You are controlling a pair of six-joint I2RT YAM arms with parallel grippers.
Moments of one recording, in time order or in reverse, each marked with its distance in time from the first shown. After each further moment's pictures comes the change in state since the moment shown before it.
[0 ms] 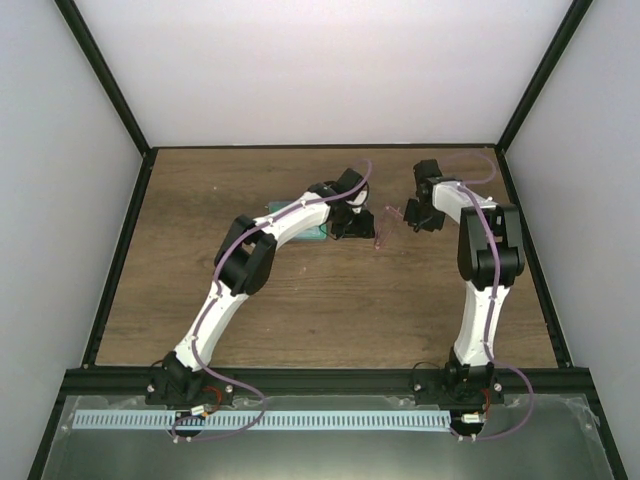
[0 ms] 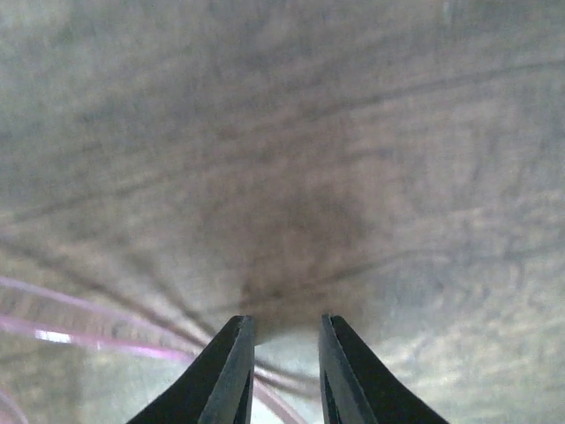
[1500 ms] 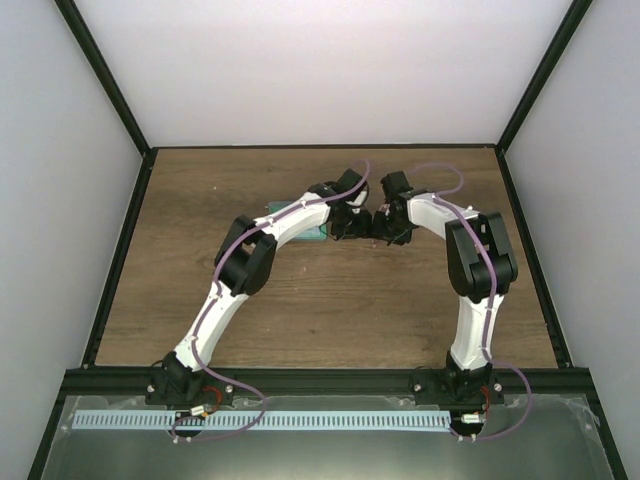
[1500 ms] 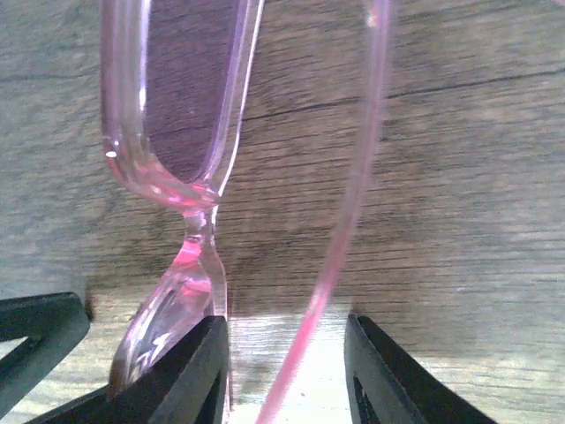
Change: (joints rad) left arm -0.004 0.000 -0.002 -0.003 -0.008 -0.052; right arm 0.199 -0.103 -0.156 0.067 -0.198 0.101
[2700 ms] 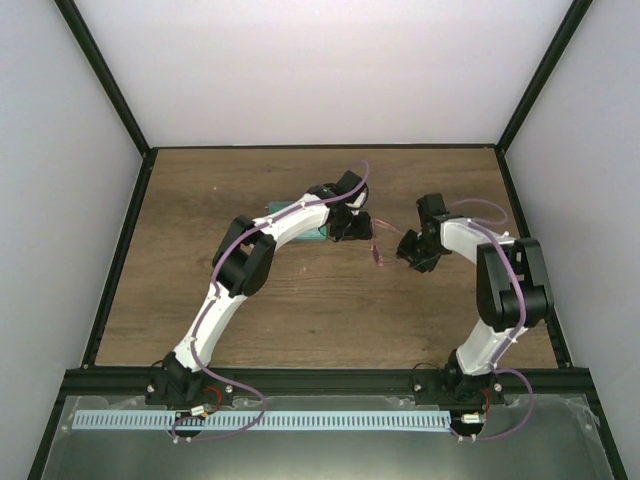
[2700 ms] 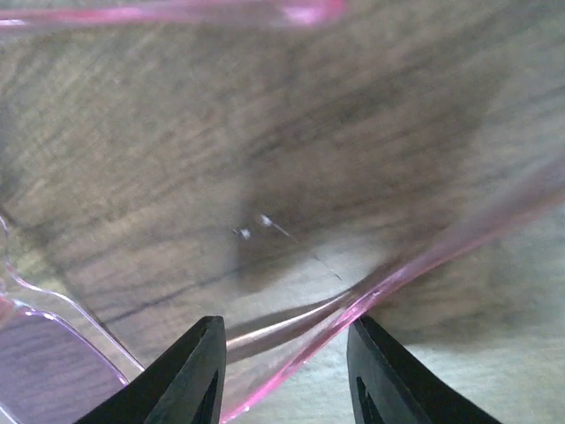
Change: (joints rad) left arm -0.002 -0.029 -0.048 0.017 -0.022 -0.011; right arm -0.159 -0.286 -0.371 0.046 -0.106 0.227
